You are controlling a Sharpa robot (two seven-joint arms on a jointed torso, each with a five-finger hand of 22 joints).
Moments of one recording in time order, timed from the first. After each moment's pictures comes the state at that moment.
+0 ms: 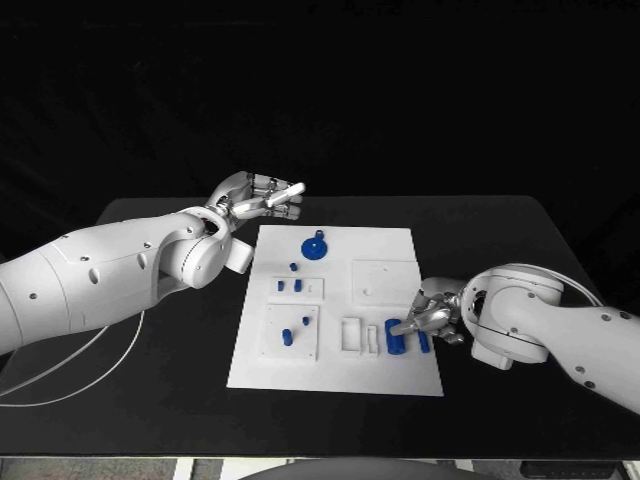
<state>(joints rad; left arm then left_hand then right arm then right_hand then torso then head) 1.25 -0.74 -0.11 1.29 -0.26 -0.26 0.35 1.24 -0.18 -0.12 0.29 0.06 0.94 0.17 0.07 0.06 1.04 0.15 0.07 0.06 1.11 0.14 0.06 0.07 0.05 0.95 0.12 0.12 0.10 0.86 -0.84 0.28 1.65 -1.26 0.17 -0.69 1.06 -0.15 0.37 0.13 0.05 1.08 0.09 0.07 0.16 1.26 -0.01 0.92 1.09 1.46 -0.08 1.02 1.18 0.08 1.47 -0.10 0.82 1.31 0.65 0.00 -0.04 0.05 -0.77</state>
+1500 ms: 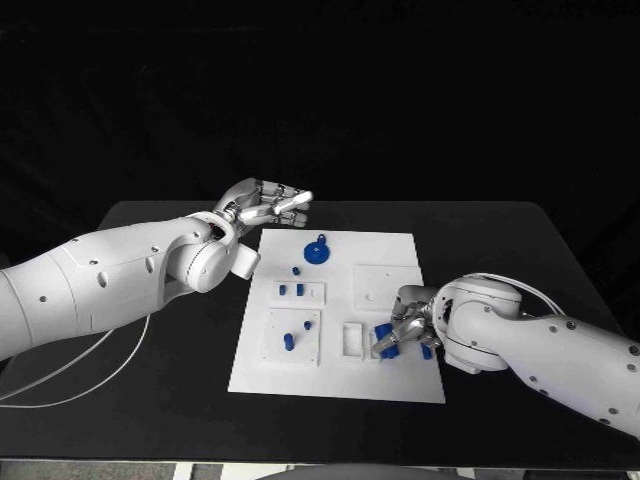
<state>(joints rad) 1.25 -0.73 -0.11 1.28 -0.27 -0.23 0.33 1.25 -0.16 -0.09 0.28 0.06 0.87 0.18 0.07 0.06 1.02 0.16 0.07 0.06 1.10 0.15 0.06 0.07 0.05 0.95 0.13 0.13 0.09 0.88 -0.71 0.22 1.57 -1.37 0.15 -0.70 1.14 -0.17 0.32 -0.01 0.05 1.10 0.08 0.07 0.59 1.26 -0.01 0.92 1.09 1.46 -0.08 1.03 1.20 0.08 1.47 -0.10 0.84 1.31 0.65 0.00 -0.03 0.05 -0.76</state>
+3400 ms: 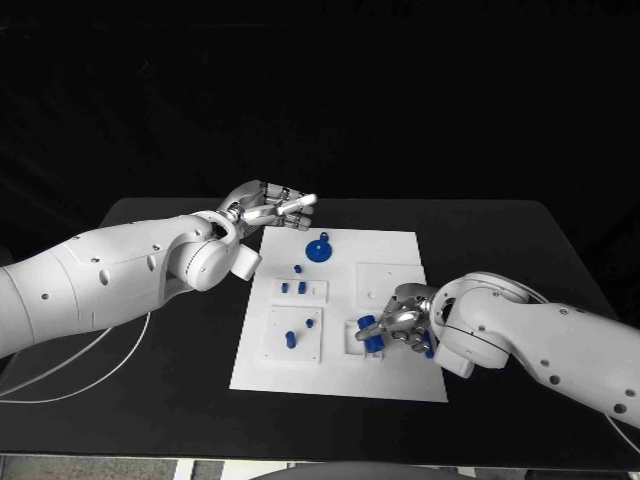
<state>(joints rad) 1.25 -0.73 -0.11 1.28 -0.28 -0.18 0.30 1.22 -0.11 -0.09 0.19 0.14 0.86 0.18 0.07 0.06 1.01 0.16 0.07 0.06 1.09 0.15 0.06 0.07 0.05 0.94 0.13 0.14 0.09 0.93 -0.72 0.17 1.60 -1.06 0.03 -0.70 1.04 -0.02 0.21 -0.05 0.11 1.23 0.06 0.06 0.09 1.33 -0.04 0.91 1.11 1.46 -0.09 1.03 1.15 0.05 1.47 -0.11 0.89 1.31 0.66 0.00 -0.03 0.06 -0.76</state>
